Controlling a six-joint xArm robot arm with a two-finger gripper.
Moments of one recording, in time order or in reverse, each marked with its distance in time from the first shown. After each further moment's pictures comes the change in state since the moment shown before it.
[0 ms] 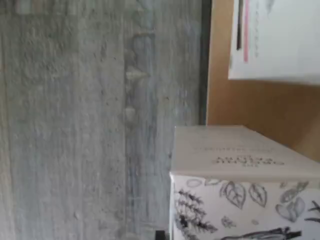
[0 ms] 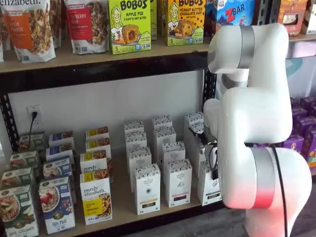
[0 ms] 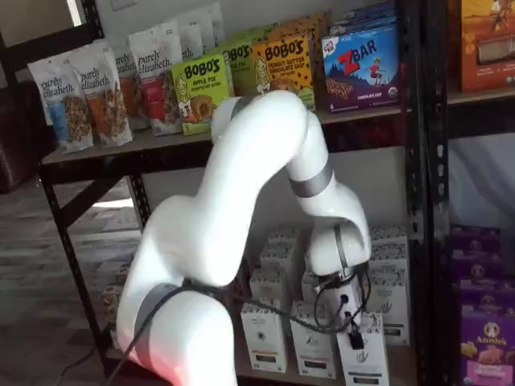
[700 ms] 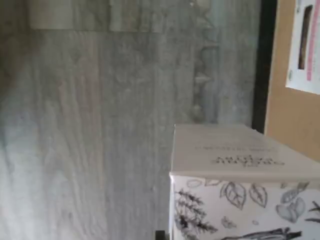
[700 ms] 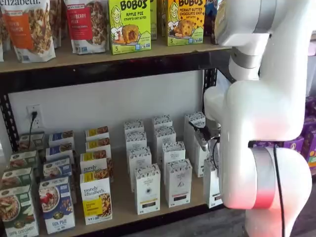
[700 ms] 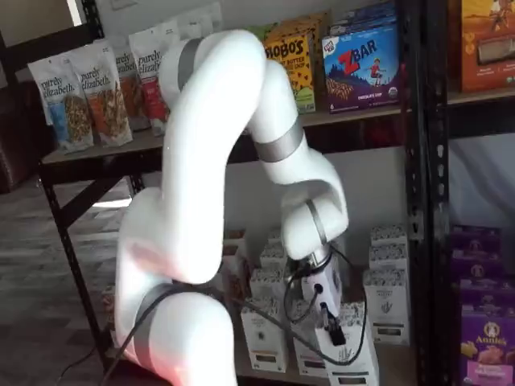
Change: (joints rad) arm 0.012 -0.459 0.467 -0.254 0.030 0.253
